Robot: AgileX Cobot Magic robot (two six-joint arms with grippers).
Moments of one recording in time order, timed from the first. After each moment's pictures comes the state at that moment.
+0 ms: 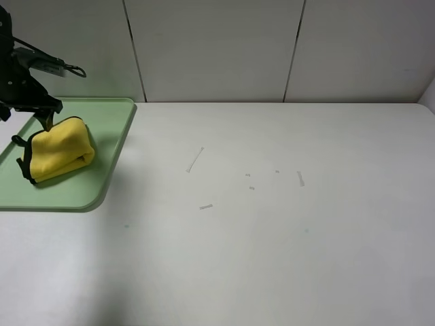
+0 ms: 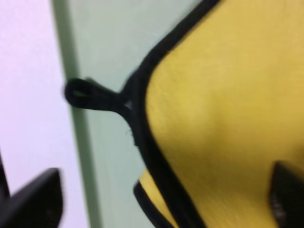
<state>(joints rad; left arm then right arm) 0.07 2.08 -1.54 0.39 0.79 0.01 0.07 -0.01 -0.49 0.01 1.03 0.06</state>
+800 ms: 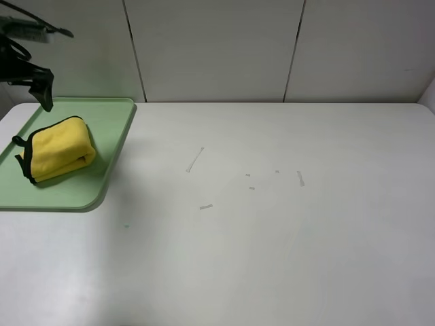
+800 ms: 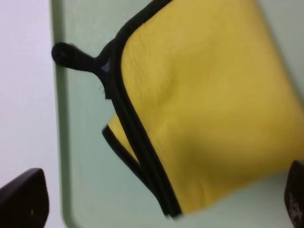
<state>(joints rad) 0.07 1.87 -1.54 0.21 0.95 0.01 0.07 -0.01 -0.49 0.01 1.03 0.06</state>
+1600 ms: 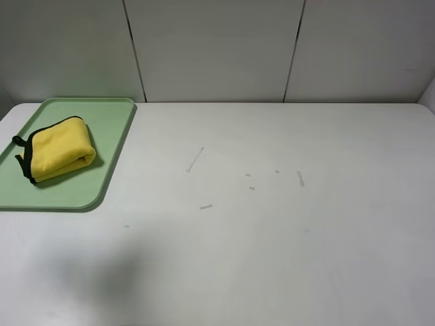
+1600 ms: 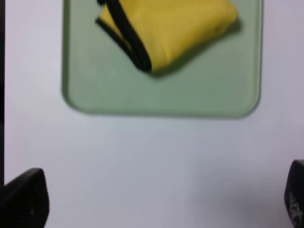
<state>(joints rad) 0.07 1.09 -1.12 0.11 1.12 0.06 0.07 -0.01 -0.49 0.01 1.03 0.06</state>
